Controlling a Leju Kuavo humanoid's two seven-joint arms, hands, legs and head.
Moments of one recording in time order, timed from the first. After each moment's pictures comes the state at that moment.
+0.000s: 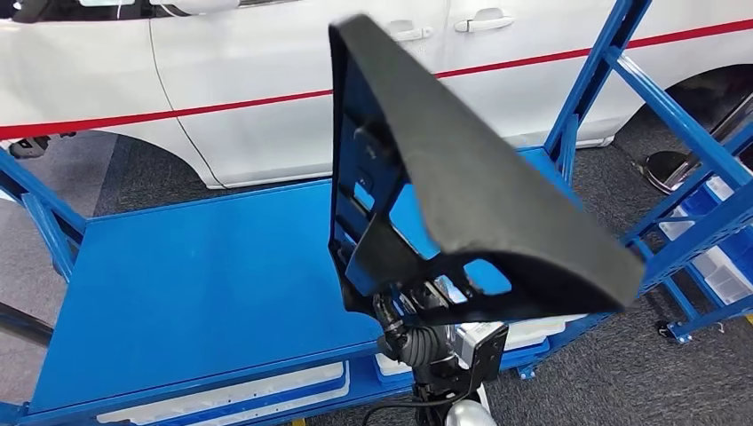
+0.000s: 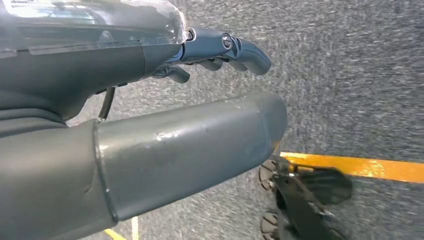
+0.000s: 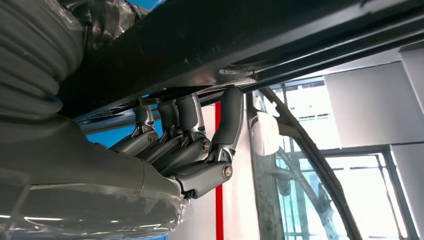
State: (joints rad) left arm -0.06 -0.16 1.36 -0.26 -1.28 -0.01 -0.52; right arm 0.11 0.07 0.40 -1.85 0.15 -0.25 -0.38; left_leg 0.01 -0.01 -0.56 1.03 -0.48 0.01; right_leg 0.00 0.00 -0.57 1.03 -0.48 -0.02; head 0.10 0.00
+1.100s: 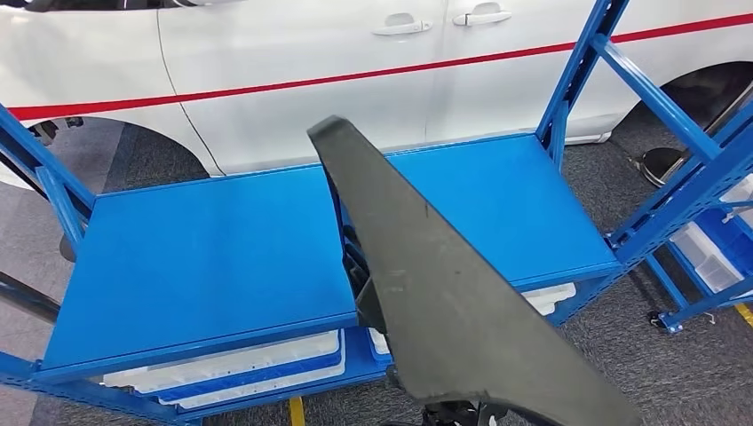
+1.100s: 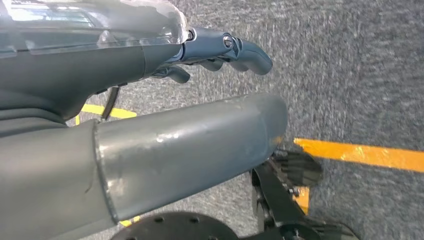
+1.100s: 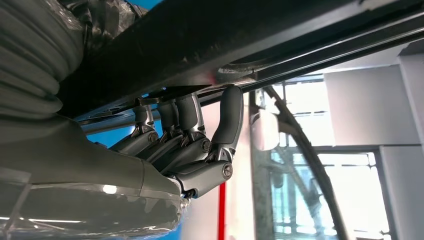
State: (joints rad) left arm -0.07 -0.18 1.39 -0.26 -1.25 -0.02 -0.50; right arm 0.22 0.06 0.38 -1.86 0.22 -0.25 -0.50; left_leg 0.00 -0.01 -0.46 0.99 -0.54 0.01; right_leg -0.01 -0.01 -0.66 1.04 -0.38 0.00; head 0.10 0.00
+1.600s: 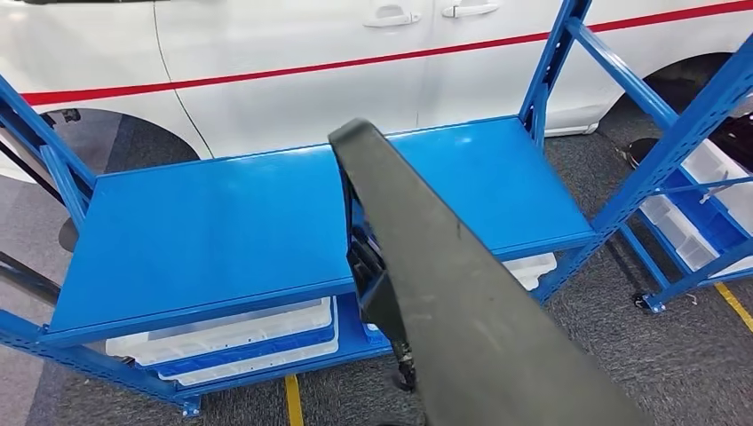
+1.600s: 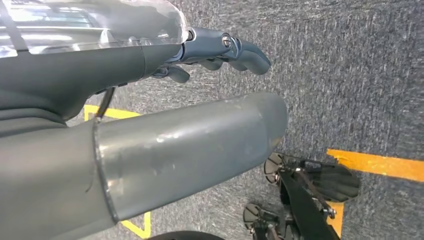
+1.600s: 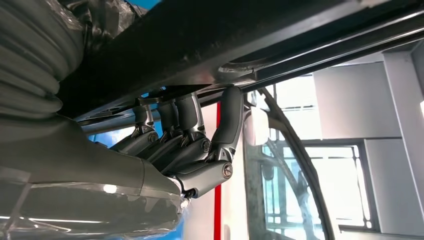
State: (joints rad) left arm -0.07 -0.18 1.40 -0.26 -1.25 -0.02 -0.49; right arm 0.22 0.06 0.38 -1.87 0.21 -0.25 -0.53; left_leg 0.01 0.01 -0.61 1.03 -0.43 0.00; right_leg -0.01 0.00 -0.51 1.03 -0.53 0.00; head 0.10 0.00
